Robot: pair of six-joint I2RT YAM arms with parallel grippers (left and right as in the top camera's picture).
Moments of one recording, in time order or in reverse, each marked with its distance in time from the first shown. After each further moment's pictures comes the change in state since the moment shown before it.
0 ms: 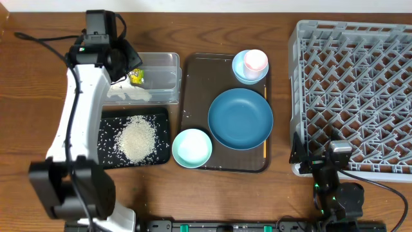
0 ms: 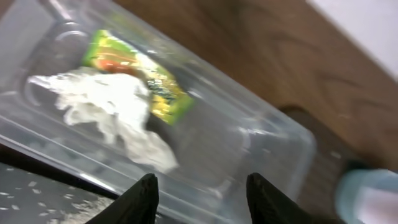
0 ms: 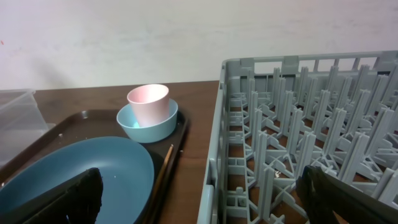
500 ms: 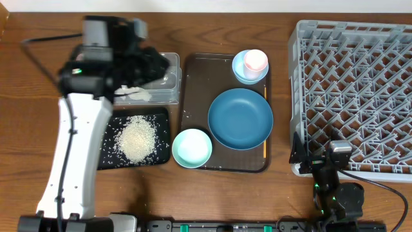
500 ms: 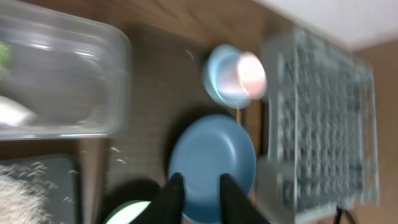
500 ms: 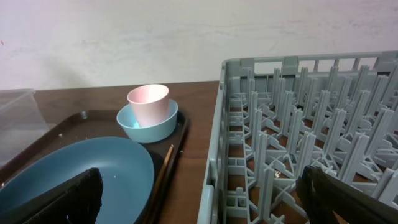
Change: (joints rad) left arm -0.163 -0.195 0.000 -0.111 0.425 0.161; right arm 0.000 0.000 0.000 0.000 0.000 0.000
